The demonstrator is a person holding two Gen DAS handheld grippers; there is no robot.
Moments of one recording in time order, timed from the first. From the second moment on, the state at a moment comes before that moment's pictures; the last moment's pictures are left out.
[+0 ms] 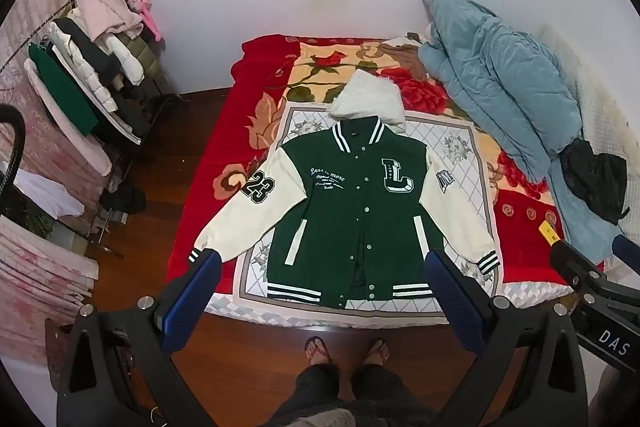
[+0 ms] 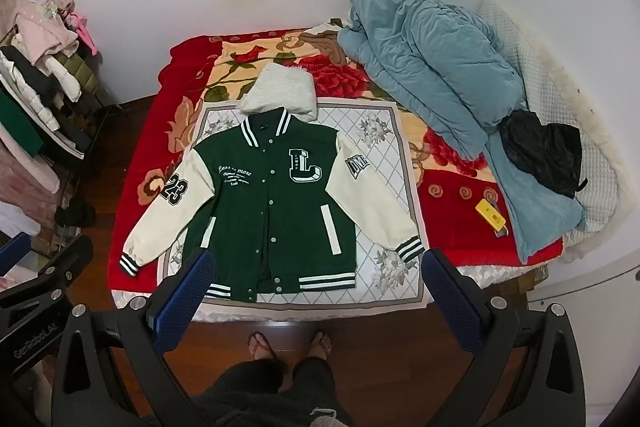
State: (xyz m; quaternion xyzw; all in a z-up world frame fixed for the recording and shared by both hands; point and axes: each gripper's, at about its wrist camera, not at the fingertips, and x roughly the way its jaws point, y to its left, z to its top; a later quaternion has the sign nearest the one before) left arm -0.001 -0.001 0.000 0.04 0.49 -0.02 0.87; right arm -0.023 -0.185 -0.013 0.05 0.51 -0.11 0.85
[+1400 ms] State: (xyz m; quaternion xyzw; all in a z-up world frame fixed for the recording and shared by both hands) left arm 0.000 -0.002 0.000 0.04 0.50 -0.02 0.87; right arm -0.020 -0.182 -0.004 0.03 0.51 -0.12 0.85
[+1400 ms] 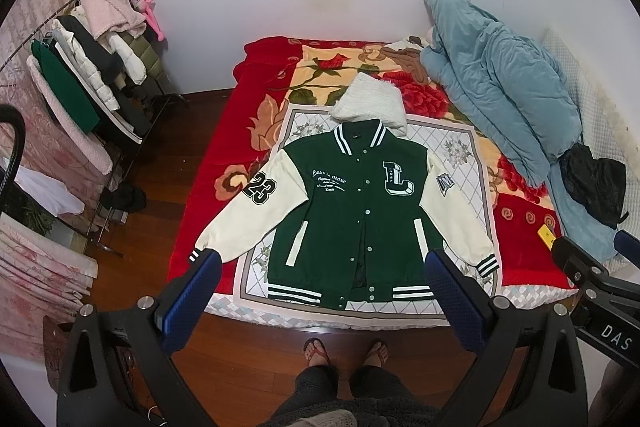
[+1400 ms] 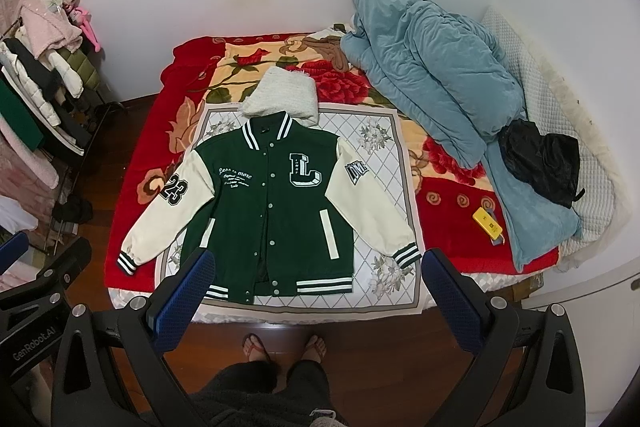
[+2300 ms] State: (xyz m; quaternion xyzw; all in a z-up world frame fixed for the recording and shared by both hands) left arm -0.001 0.001 0.003 0.03 0.49 -0.03 0.87; right arm -0.019 -0.182 -0.003 0.03 0.51 -0.12 0.85
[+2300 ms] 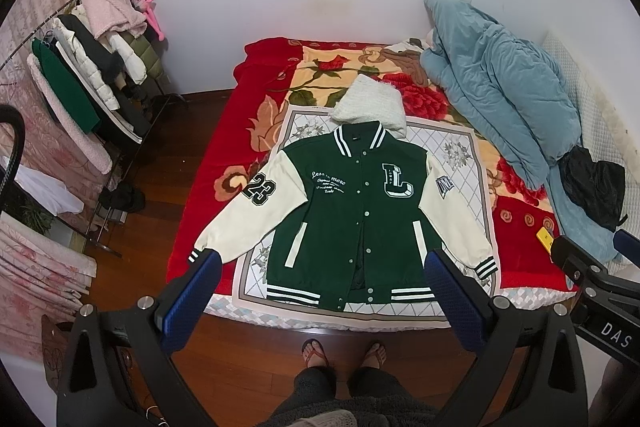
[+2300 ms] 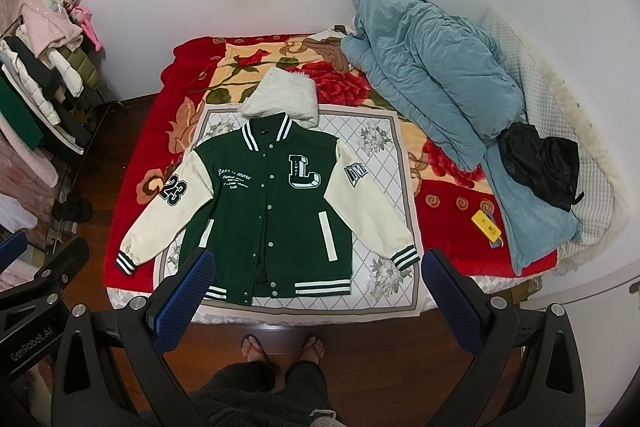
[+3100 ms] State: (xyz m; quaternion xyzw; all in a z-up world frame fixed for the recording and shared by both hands) left arm 0.011 -0.006 0.014 0.03 0.49 -0.03 0.87; right arm -0.015 -0.183 0.004 0.03 0.51 -0.12 0.85
